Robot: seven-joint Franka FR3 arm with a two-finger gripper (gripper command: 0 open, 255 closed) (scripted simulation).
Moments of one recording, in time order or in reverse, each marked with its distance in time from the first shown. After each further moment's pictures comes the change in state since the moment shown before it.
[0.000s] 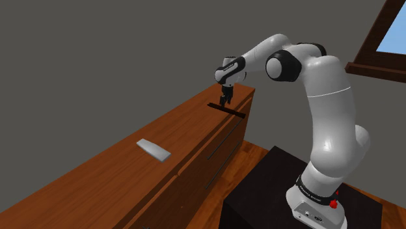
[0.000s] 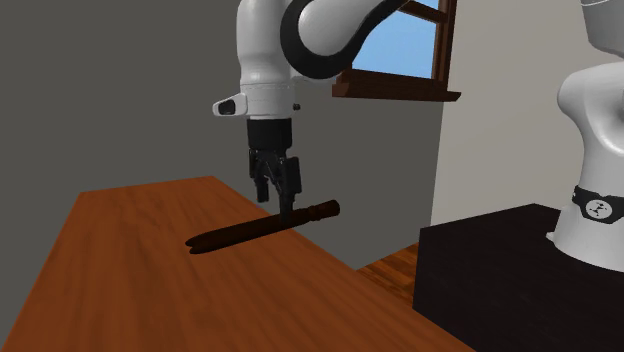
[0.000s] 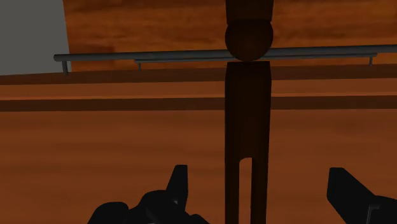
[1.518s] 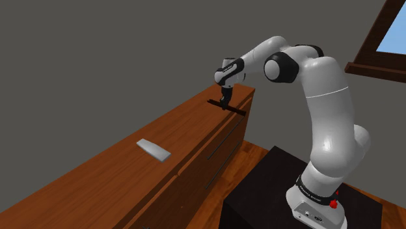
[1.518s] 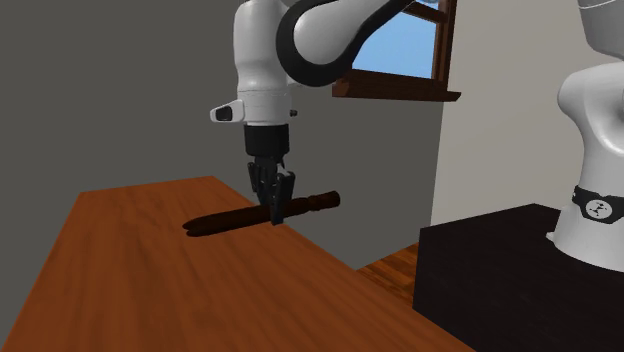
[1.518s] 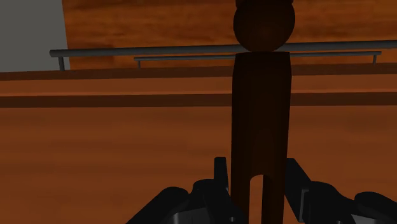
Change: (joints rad) arm -0.005 0.029 0.004 0.022 0.005 0.007 -0.004
